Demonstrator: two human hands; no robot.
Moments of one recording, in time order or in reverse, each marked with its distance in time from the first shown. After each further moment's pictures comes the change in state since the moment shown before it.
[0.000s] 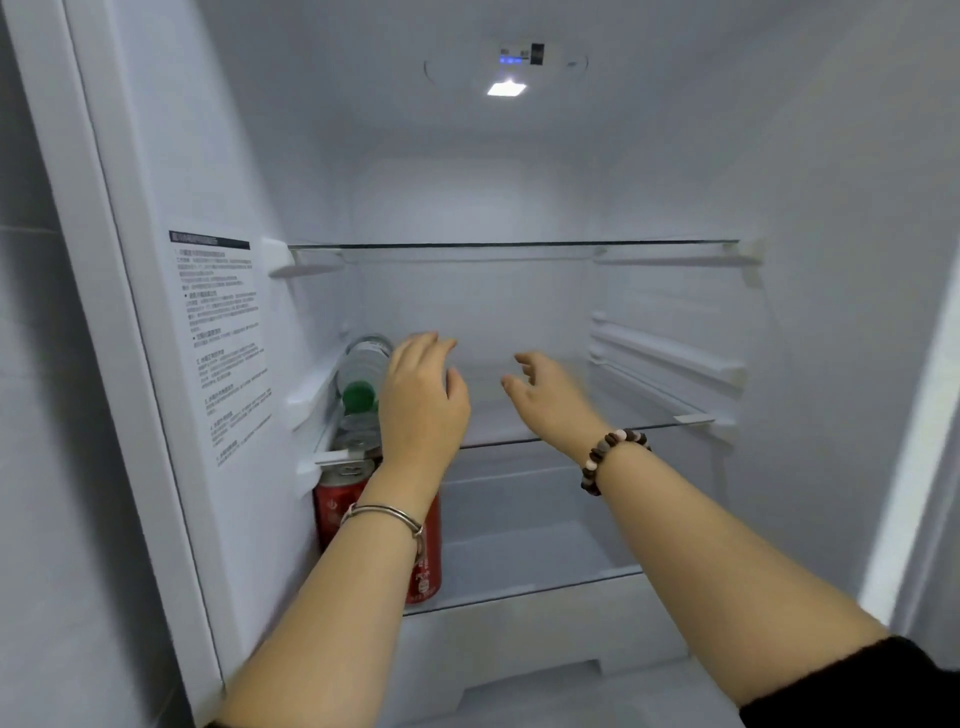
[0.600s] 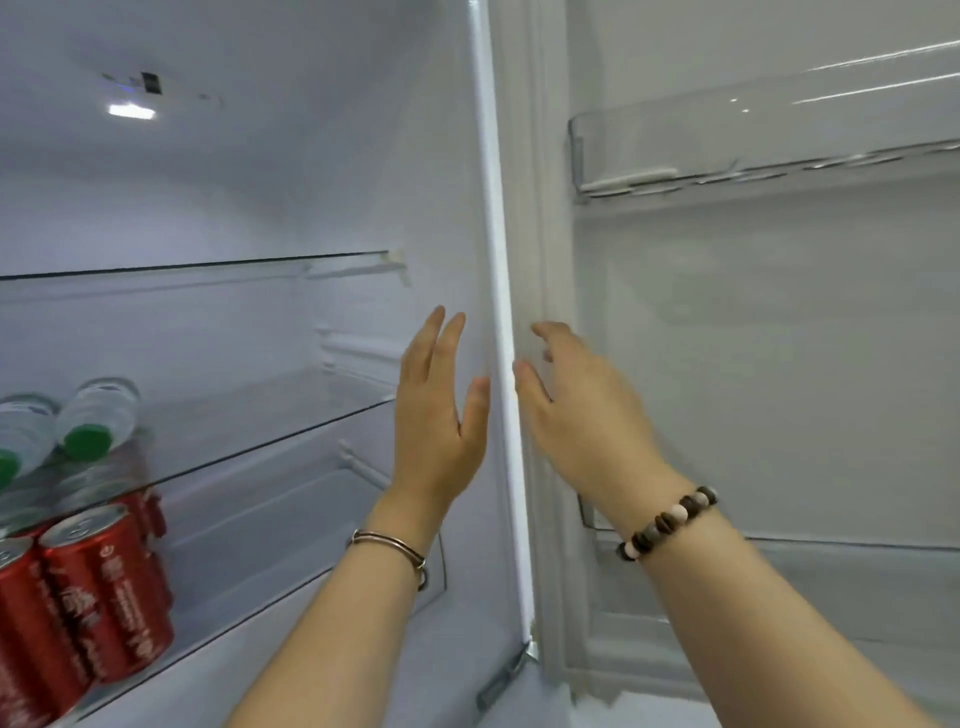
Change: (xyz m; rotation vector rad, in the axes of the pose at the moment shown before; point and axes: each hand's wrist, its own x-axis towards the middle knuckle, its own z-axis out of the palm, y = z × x) left_hand -0.100 0.224 0.043 -0.717 -0.210 0.411; right_hand -0.235 0.017 -0.177 -0.485 0.637 0.119
